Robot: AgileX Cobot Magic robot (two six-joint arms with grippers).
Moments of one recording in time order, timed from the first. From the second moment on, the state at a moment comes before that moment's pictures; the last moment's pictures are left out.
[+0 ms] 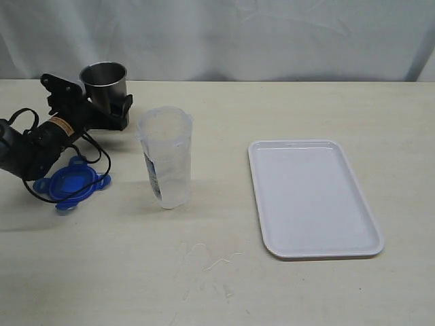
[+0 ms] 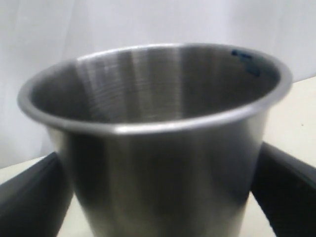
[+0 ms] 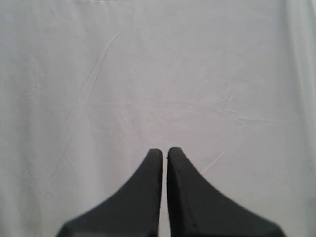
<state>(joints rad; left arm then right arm) 0.13 2.47 -1.28 0.41 -1.04 -0.15 -0.04 0.25 0.00 -0.21 -0.60 0.36</state>
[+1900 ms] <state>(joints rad) 0.23 1.36 -0.69 0.34 0.08 -0.37 0.05 0.25 0.00 -0.21 -0.45 0.38</state>
